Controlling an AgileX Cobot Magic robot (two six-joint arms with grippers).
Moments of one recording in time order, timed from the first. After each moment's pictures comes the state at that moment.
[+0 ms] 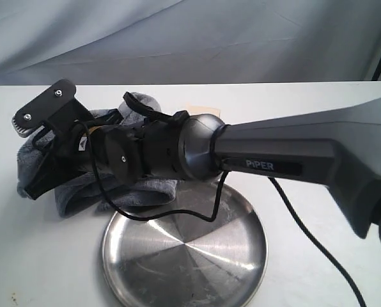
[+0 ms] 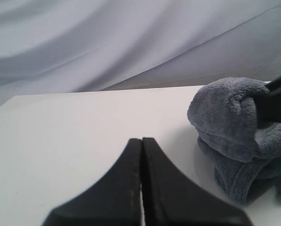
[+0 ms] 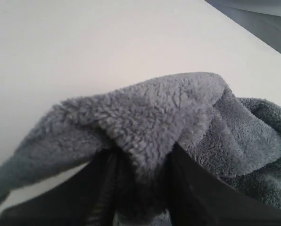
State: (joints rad) left arm 0.06 0.00 0.00 0.09 0.24 0.01; right arm 0.95 2.18 -1.57 0.33 0.01 -0.43
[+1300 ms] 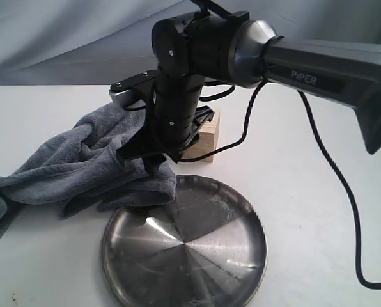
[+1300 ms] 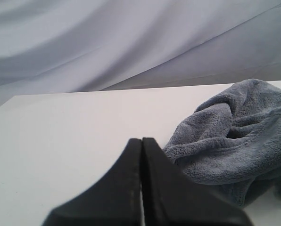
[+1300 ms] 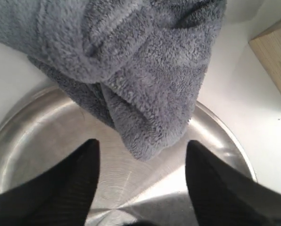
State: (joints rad) left arm 0.06 0.00 0.00 0.09 0.24 0.01; right arm 0.72 2.19 -1.88 0.07 1.12 -0.02
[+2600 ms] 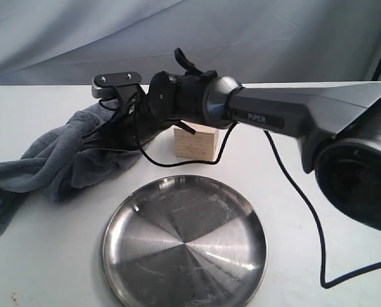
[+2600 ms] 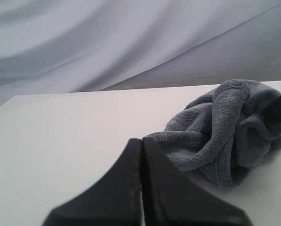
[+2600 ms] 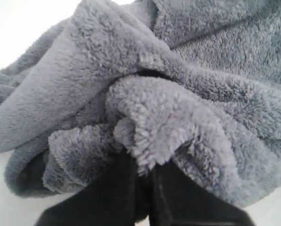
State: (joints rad) left arm 0.06 0.00 0.00 0.09 0.24 0.01; right arm 0.72 2.37 -1.88 0.46 0.48 -0.20
